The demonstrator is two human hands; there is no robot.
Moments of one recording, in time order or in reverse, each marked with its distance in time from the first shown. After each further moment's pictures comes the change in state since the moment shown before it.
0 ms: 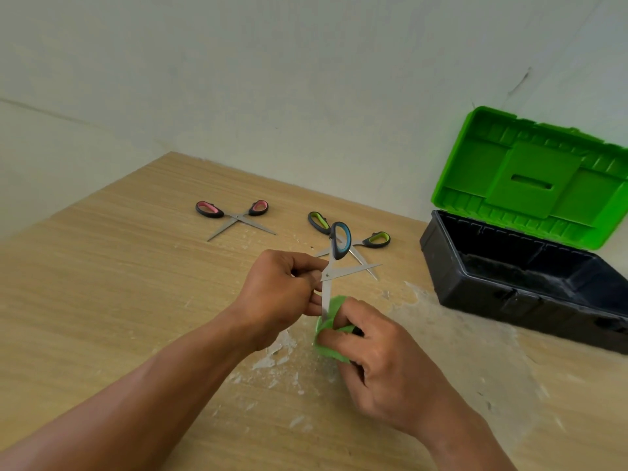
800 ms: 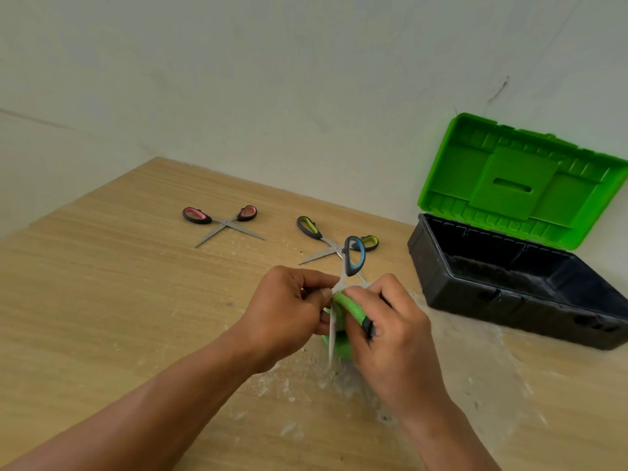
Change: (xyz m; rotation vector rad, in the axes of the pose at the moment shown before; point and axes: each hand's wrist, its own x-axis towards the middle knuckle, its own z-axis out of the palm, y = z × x) left_hand -0.012 -0.003 0.014 -0.001 -0.126 0.044; right_hand 0.007 0.004 -0.004 -0.089 0.389 0.272
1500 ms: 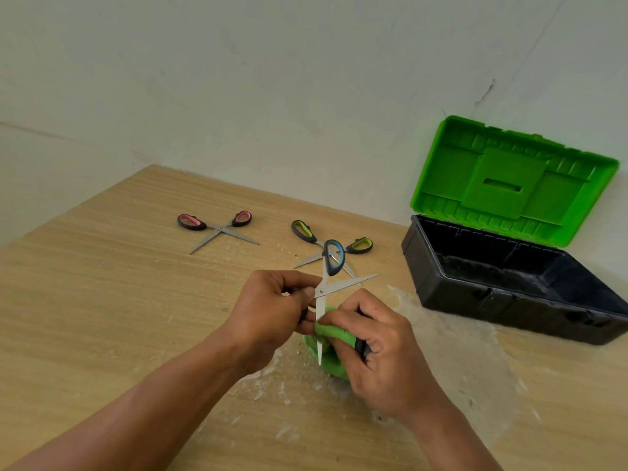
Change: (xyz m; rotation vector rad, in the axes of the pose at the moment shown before) left_hand 0.006 -0.003 -0.004 -0.138 0.089 -0.073; right_hand -0.009 0.012 0.004 0.290 -0.111 -0.069
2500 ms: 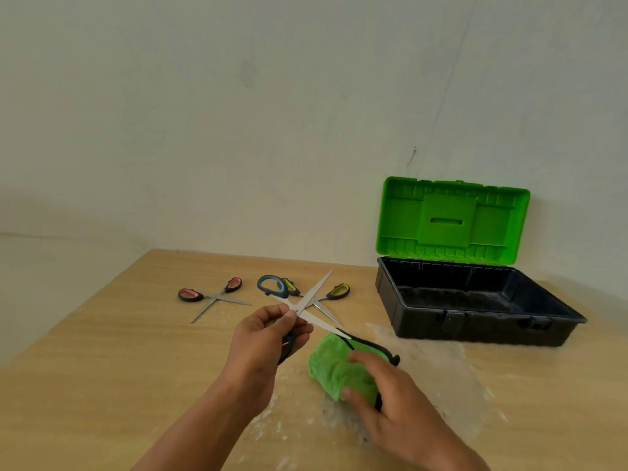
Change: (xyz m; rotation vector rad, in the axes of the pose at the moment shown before) left_hand -0.029 0.039 0.011 -0.404 0.061 -0.020; right_hand -0.042 -0.015 -0.043 -0.067 -0.199 0.501
